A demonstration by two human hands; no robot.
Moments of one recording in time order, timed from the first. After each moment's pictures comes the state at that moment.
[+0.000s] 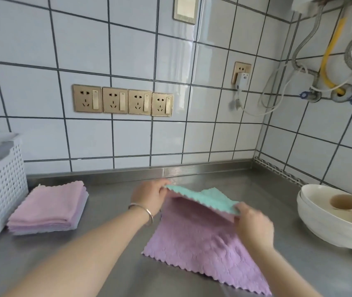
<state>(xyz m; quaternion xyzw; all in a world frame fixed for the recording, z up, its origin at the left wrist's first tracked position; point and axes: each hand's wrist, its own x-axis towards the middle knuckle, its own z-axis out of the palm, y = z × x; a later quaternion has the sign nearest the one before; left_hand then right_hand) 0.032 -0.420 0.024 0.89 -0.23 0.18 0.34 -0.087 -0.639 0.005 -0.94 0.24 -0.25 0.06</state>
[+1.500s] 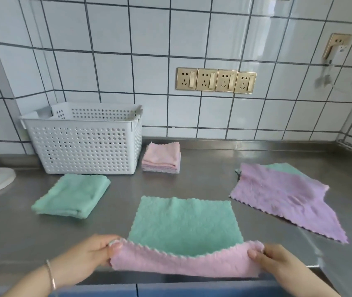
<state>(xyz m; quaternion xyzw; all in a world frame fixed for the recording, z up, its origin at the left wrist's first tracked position) -0.222 -0.061 -0.045 0.84 -0.16 -0.13 0.50 -0.235 -0.467 -0.041 -0.88 -0.01 0.10 0.46</state>
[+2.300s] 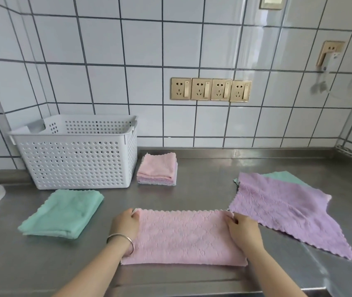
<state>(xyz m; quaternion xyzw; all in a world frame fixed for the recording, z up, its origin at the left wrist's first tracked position) -0.093 -0.138 -0.069 0.93 0.15 0.06 0.32 -0.118 -0.428 -0.066 -0.92 0.15 -0.08 0.36</state>
